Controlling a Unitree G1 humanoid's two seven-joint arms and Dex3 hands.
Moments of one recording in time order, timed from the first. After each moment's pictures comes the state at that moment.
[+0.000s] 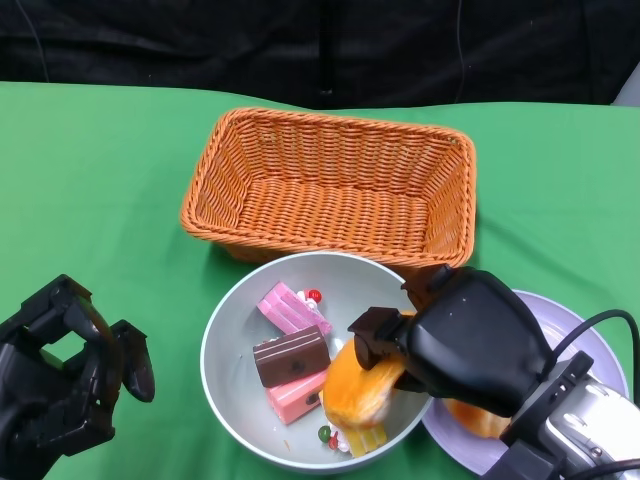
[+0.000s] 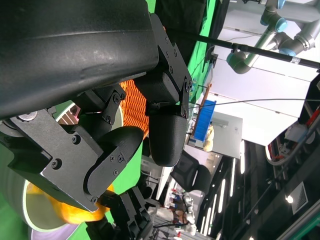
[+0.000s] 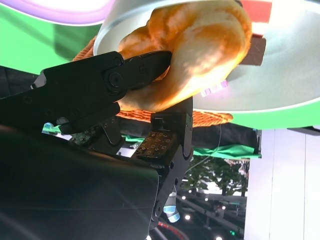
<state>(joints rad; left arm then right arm) 0.17 0.06 0.29 -0.13 -0.67 0.06 -0.52 -0.20 -0.35 0.47 -0.10 -1.09 -0.25 -0.15</state>
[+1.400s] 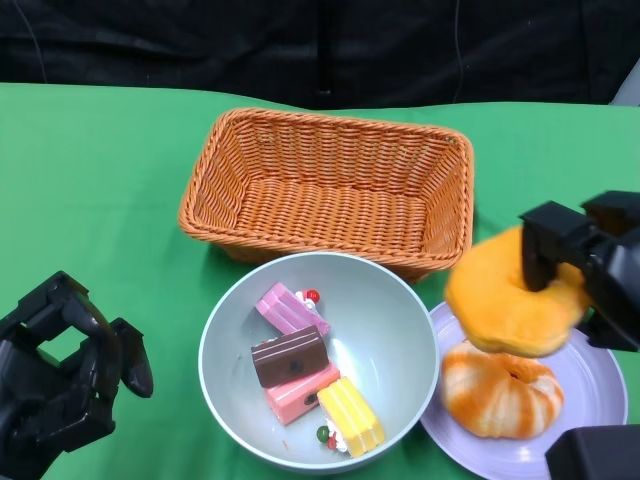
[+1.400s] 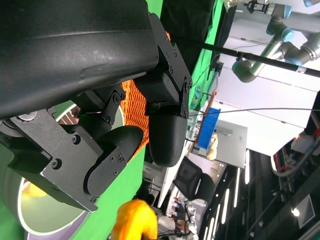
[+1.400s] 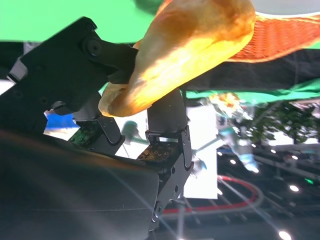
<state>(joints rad) 0.19 0.06 0.29 -0.20 -0.66 0.12 -0.44 -0.04 -0.50 0.05 -0.18 -0.86 -0.34 -0.25</state>
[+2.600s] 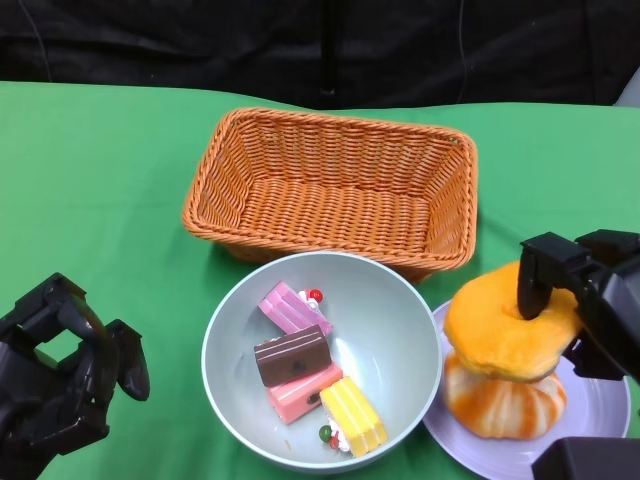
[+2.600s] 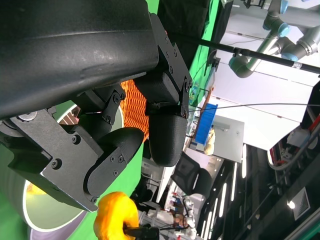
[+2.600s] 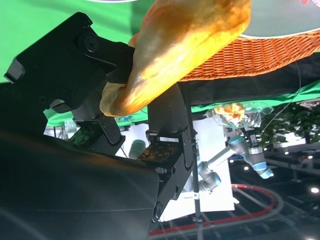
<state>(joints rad) 0.18 0.08 0.29 -0.16 -0.68 0.10 -0.49 -0.03 -0.43 0.13 -0.06 -0.85 -0.34 -0.37</state>
